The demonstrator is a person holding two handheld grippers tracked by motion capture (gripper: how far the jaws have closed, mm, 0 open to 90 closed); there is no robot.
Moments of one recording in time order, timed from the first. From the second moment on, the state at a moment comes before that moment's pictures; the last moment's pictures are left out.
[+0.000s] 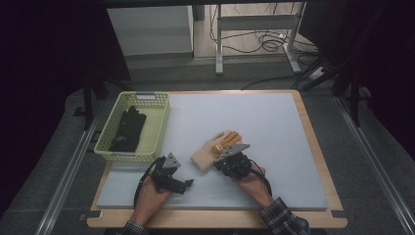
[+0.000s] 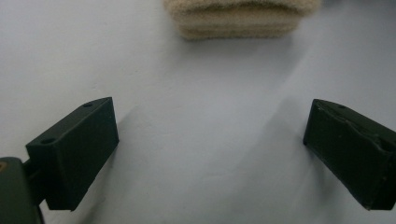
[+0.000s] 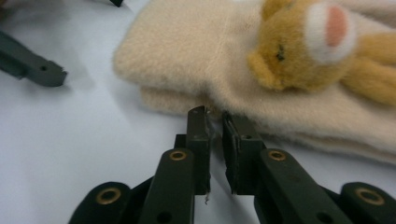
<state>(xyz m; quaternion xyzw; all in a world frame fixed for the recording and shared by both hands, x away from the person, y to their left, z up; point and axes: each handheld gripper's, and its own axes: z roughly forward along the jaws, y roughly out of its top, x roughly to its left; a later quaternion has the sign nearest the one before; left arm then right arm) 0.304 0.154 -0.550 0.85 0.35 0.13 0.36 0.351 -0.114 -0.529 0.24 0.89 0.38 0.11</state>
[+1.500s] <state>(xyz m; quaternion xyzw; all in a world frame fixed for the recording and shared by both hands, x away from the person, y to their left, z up) 0.304 0.154 -0.550 0.86 0.35 0.12 0.36 0.344 -0.243 -0.533 0.36 0.85 0.34 0.18</state>
